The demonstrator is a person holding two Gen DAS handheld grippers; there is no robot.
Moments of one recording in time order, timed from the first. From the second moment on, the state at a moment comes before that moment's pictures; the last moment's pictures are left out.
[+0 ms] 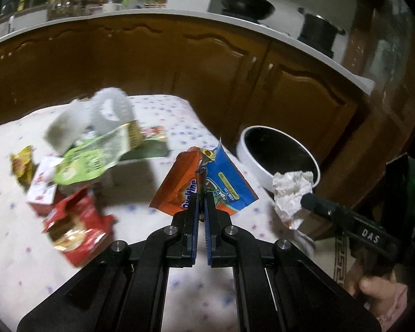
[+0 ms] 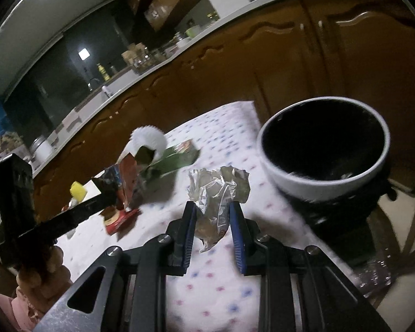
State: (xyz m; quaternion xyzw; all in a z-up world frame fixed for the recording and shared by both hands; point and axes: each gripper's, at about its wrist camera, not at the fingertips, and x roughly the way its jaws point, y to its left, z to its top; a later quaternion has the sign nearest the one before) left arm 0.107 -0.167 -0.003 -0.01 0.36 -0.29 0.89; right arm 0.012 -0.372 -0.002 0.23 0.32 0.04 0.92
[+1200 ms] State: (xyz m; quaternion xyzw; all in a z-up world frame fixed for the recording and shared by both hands) left arm 0.179 -0.368 -0.032 0.06 0.44 -0.38 0.81; right arm 0.069 -0.504 -0.011 0.20 0.35 -0.08 0.91
